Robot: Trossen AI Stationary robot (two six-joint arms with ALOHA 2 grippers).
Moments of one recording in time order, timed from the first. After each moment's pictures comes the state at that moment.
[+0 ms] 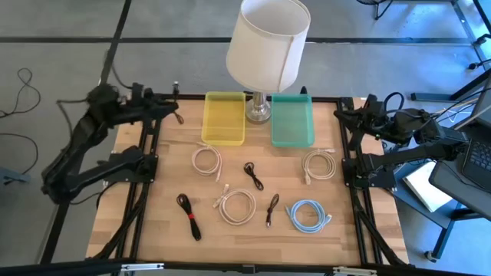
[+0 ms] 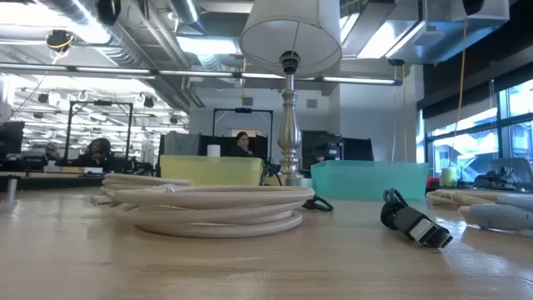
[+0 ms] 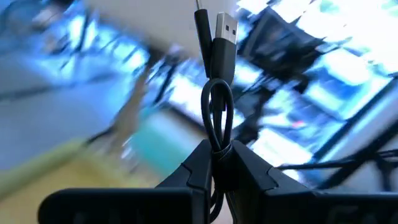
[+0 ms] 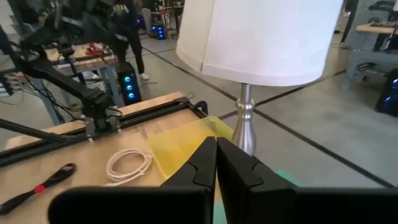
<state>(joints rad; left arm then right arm) 0.82 0.52 0.91 -0.45 0.52 -0.45 0.12 0.51 0.97 -0.66 0.57 0.21</state>
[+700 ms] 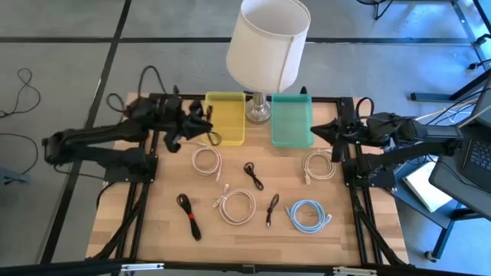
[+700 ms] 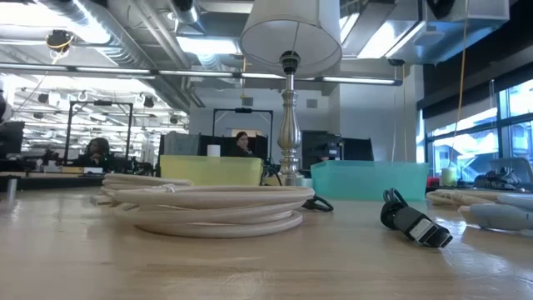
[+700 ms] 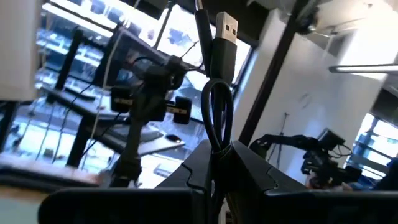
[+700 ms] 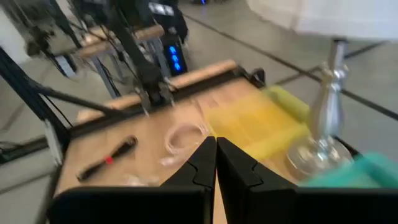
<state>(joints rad) 0.31 0.89 0.69 0.55 0.48 -0.55 0.14 0.72 0.97 -0.53 0.36 0.35</state>
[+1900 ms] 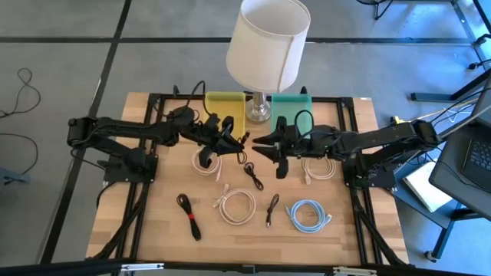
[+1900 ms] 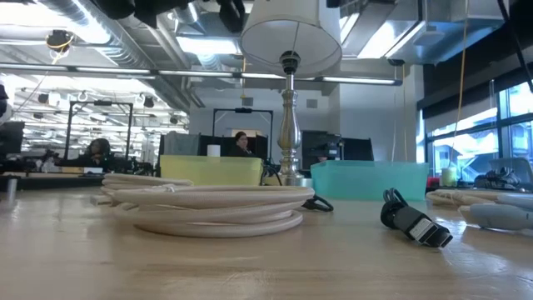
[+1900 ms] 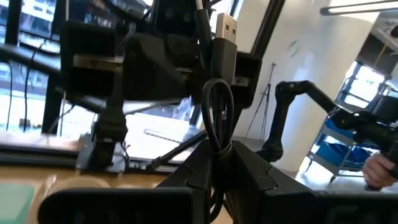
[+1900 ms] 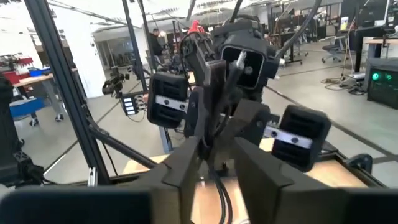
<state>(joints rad) 0.17 1.29 0.80 0.65 0.52 -0.39 0.15 1.32 0.99 0.37 0.16 0.18</state>
